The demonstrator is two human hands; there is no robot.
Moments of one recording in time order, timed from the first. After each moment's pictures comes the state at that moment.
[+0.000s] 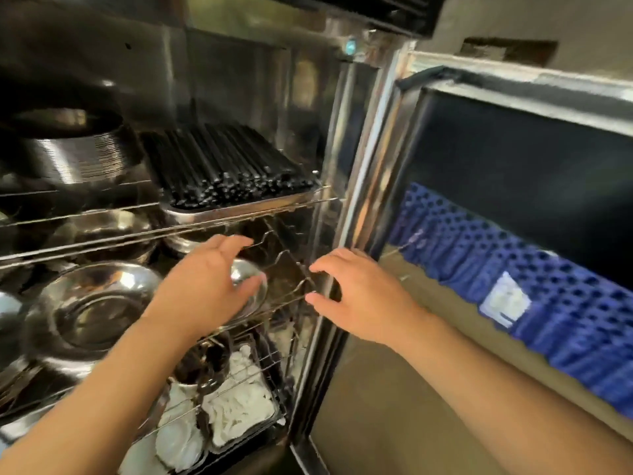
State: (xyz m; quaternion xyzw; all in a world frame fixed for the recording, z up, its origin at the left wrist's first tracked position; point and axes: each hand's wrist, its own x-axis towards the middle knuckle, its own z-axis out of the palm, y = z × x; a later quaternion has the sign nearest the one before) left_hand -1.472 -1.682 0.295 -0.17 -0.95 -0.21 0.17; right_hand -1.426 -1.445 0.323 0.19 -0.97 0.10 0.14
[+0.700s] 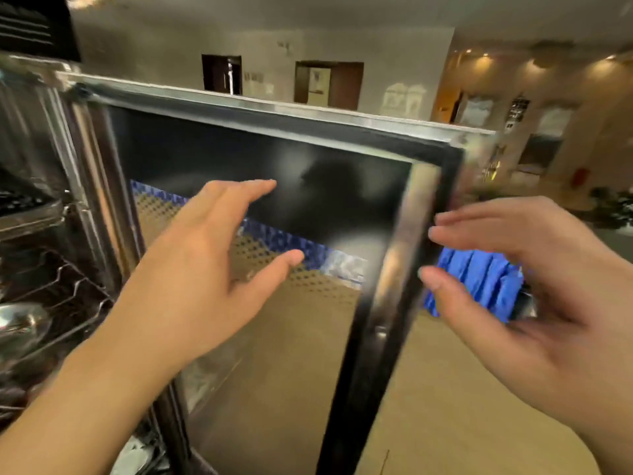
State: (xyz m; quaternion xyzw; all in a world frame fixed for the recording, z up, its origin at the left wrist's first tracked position) left_hand -1.214 -1.399 0.413 -0.46 -0.77 -0.34 0.27; right_hand -1.019 -1.205 0.439 0.07 -0.87 0.06 0.49
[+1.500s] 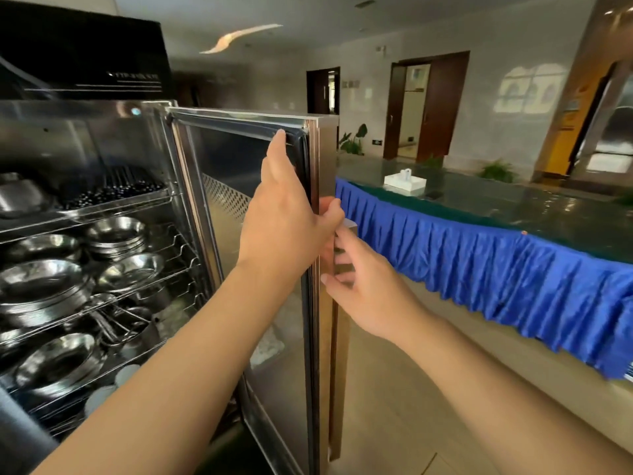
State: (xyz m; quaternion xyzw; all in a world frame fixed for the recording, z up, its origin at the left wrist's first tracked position) left_hand -1.082 -1.274 0.425 -0.24 -0.81 -0.39 0.36; right_hand -1.042 -1.138 0.346 0.13 -0.89 0.36 0.26
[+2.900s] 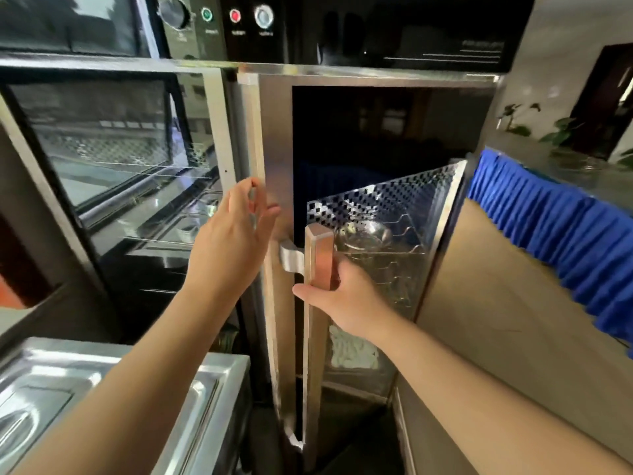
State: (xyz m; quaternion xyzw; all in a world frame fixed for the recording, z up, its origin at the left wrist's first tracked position) left_hand -1.071 -1.684 0.354 0.09 -0.87 -0.12 0.47; right_hand -1.142 -1.508 0.301 0.32 -0.79 0.52 -0.10
